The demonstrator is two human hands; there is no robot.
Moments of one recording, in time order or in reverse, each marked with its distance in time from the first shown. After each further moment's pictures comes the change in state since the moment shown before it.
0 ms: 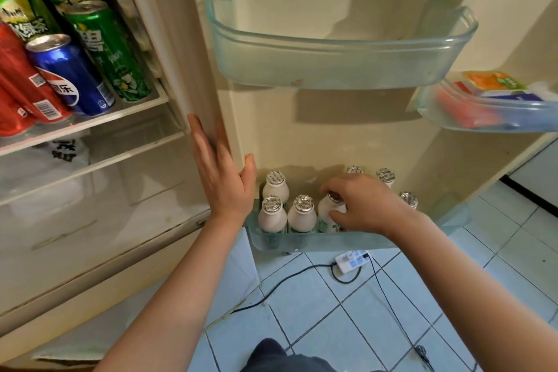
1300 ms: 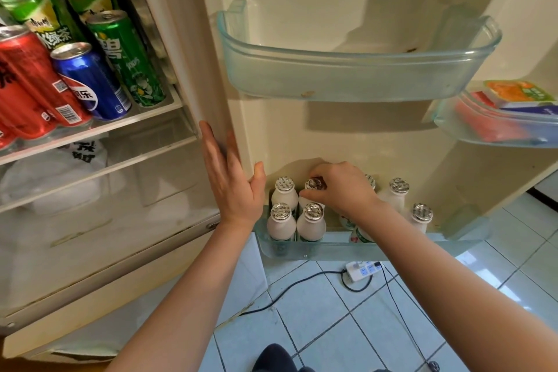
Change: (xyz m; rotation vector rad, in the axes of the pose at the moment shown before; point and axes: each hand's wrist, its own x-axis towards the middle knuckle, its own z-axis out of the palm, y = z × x) left_hand 0.000 -0.005 0.006 0.013 0.049 -0.004; right_hand 0.058 -0.019 0.010 0.128 0.131 0.115
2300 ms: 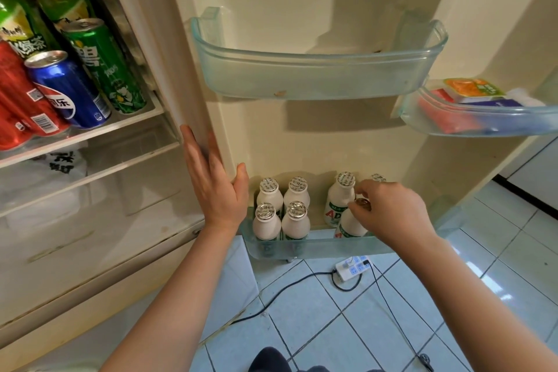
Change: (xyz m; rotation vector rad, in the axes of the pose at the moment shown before) left_hand 0.000 0.003 -0.003 -0.009 -0.019 -0.006; right_hand -0.082 0.041 -0.027 -0.189 0.136 0.277
